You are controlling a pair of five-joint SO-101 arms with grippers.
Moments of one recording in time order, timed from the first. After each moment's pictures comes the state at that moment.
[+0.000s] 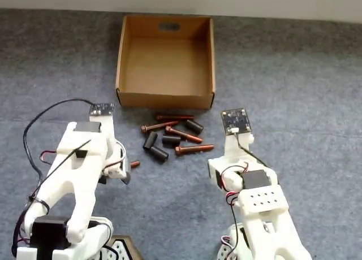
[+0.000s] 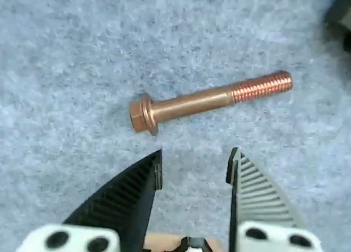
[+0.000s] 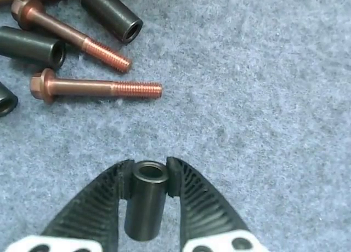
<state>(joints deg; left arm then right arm) -3.6 -18.6 51.4 71.5 9.6 -14.0 -52.6 72.8 48.0 -0.2</state>
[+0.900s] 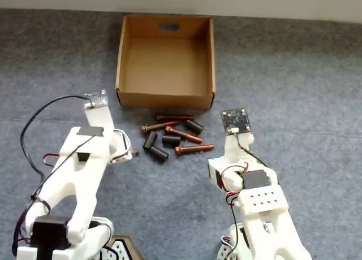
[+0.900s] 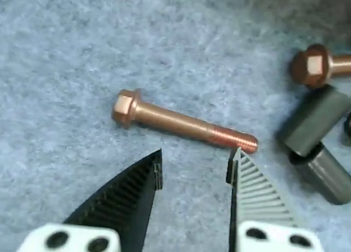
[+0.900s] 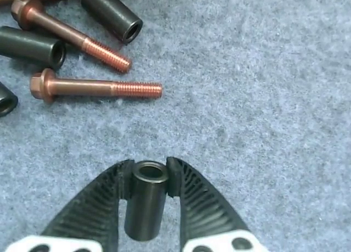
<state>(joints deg) -1.9 -18.6 53.2 52.5 19.7 -14.0 -52.6 72.8 48.0 -0.2</state>
